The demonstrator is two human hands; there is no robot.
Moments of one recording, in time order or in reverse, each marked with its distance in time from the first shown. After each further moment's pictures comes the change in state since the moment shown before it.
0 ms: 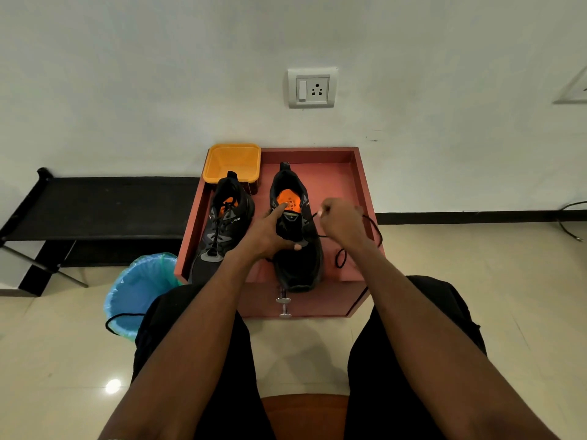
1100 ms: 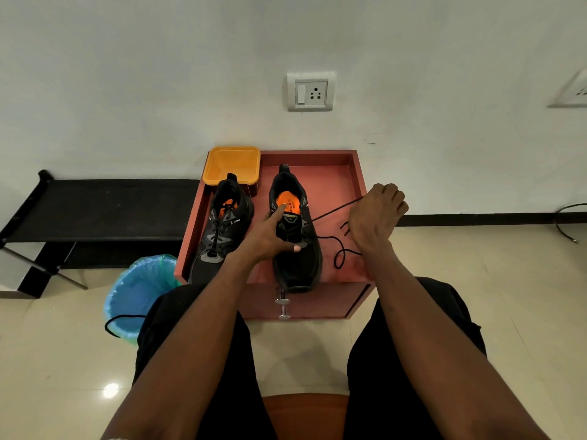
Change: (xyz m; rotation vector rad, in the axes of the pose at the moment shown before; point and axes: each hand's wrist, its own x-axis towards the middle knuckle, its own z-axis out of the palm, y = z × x) left_hand -0.005 0.004 0.001 0.019 -0.013 -0.011; right_hand -0.001 0.026 -0.024 -0.284 0.456 0.248
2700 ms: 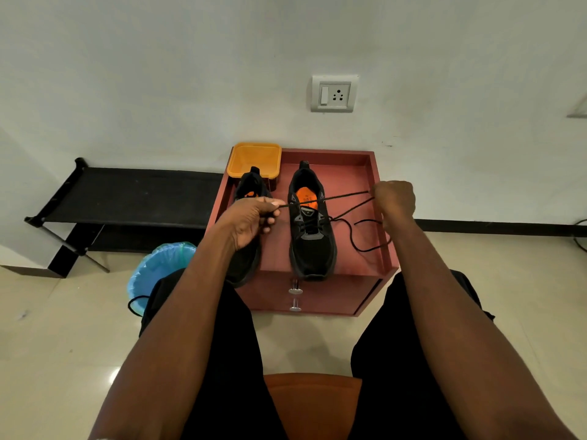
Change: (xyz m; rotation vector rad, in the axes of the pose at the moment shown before) left_hand -0.065 0.009 -0.067 -0.876 0.019 -0.160; right_hand 0.012 -0.014 -0.044 0.720 -0.342 0.416
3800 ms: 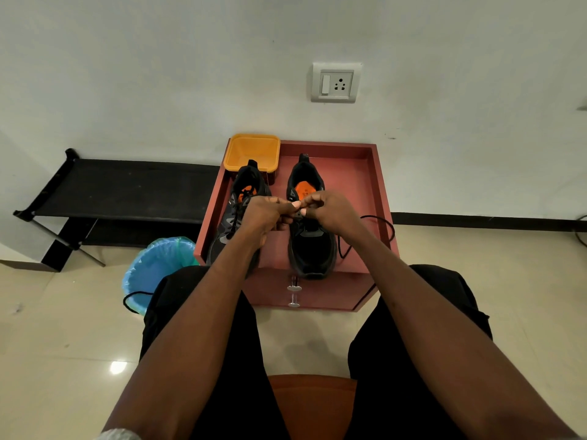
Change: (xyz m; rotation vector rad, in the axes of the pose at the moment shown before) left_hand 0.030 -0.021 0.029 0.112 0.183 0.087; right_hand -0.038 0.011 0.069 -0.283 -0.638 -0.569
